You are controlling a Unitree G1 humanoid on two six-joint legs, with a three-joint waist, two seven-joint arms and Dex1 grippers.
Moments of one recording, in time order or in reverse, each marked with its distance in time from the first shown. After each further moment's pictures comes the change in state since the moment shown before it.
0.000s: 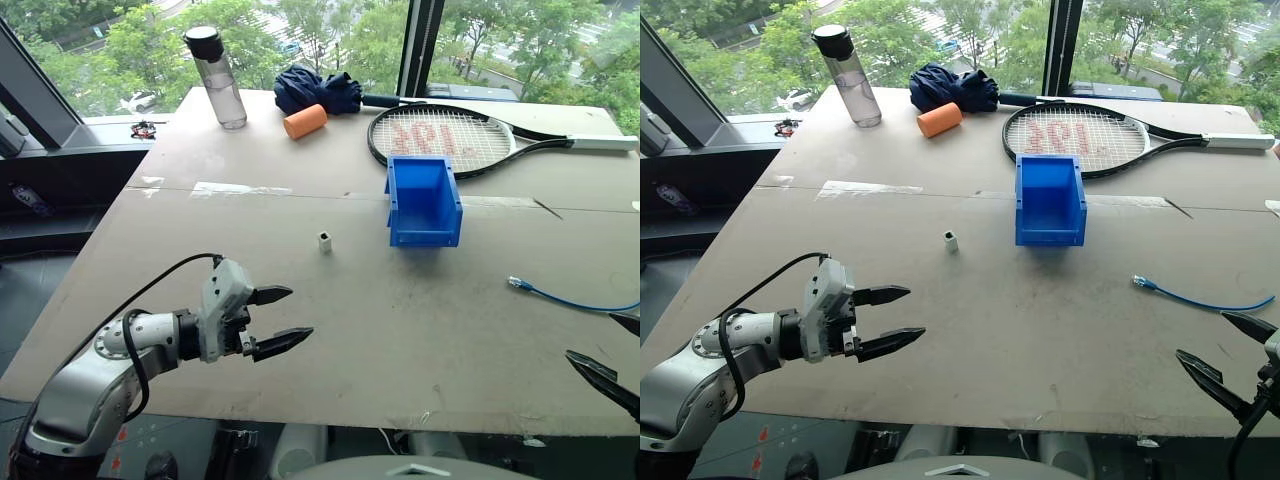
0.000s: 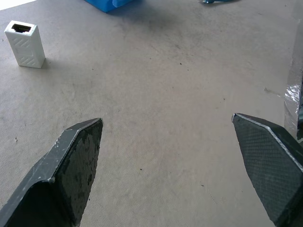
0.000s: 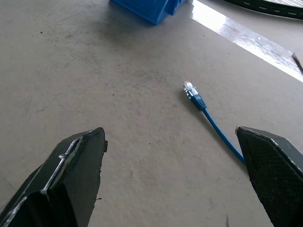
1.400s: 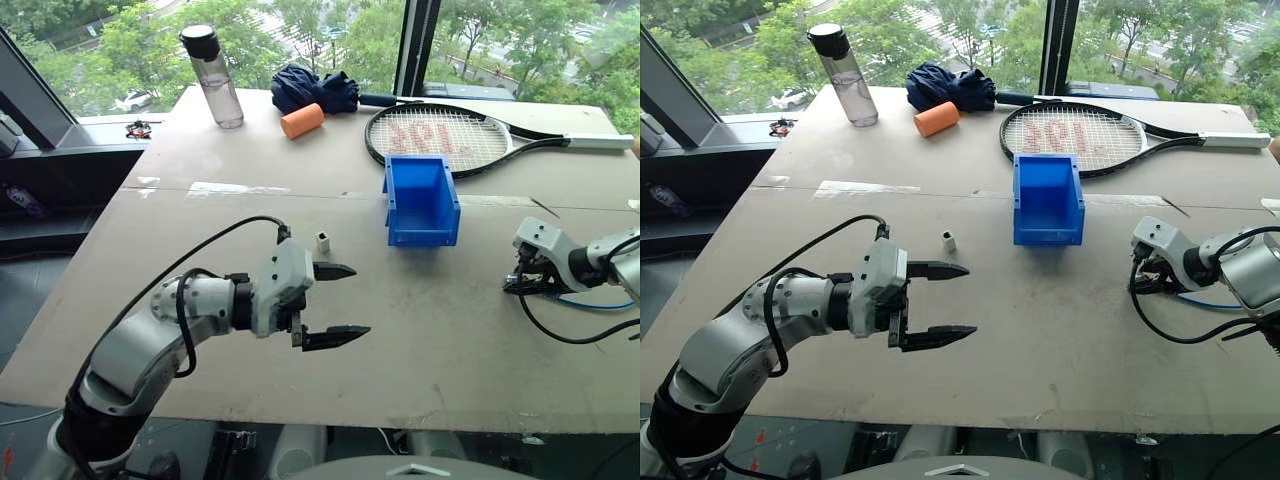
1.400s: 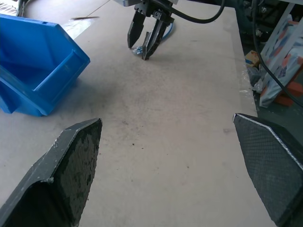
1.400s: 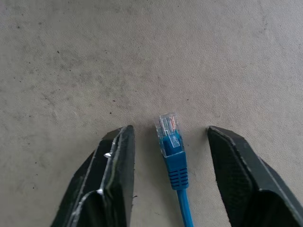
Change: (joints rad) left arm -0.308 -0.049 -0.226 -0.114 0.020 0.011 -0.014; right arm -1.286 -0.396 1.153 0.677 -0.363 0.496 0.110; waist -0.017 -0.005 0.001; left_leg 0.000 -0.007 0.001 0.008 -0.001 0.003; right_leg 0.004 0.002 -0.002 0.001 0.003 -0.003
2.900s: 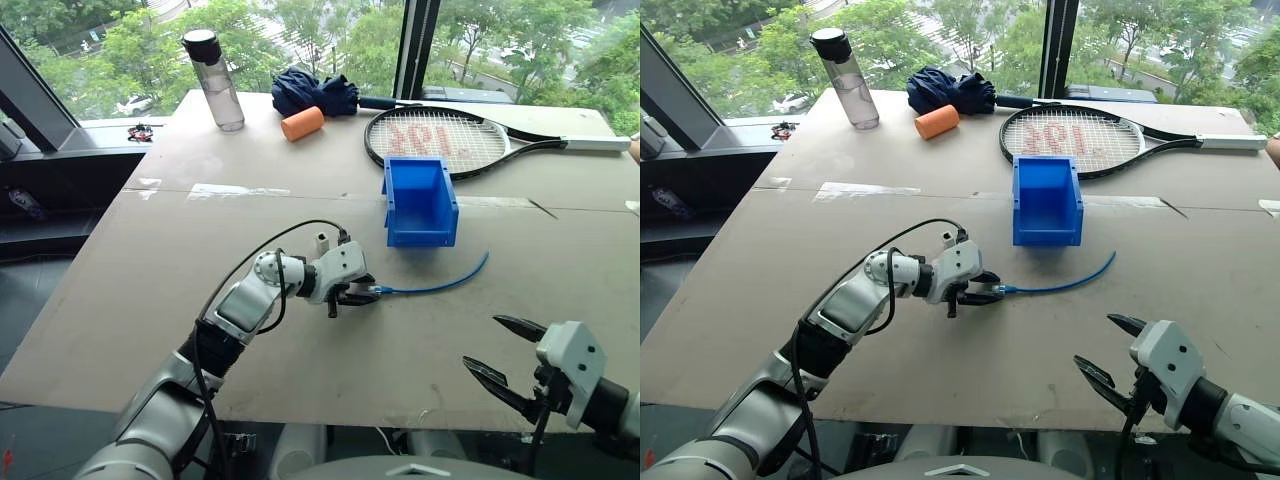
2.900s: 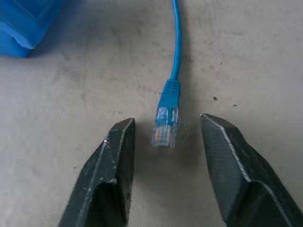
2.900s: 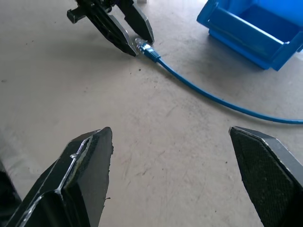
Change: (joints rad) left arm -0.381 -0.270 -0.395 0.763 0.520 -0.334 -0.089; right arm 1.161 0.533 -0.686 -1.044 0.136 -0.295 -0.278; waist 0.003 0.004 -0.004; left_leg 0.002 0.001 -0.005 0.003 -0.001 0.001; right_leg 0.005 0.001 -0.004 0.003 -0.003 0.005
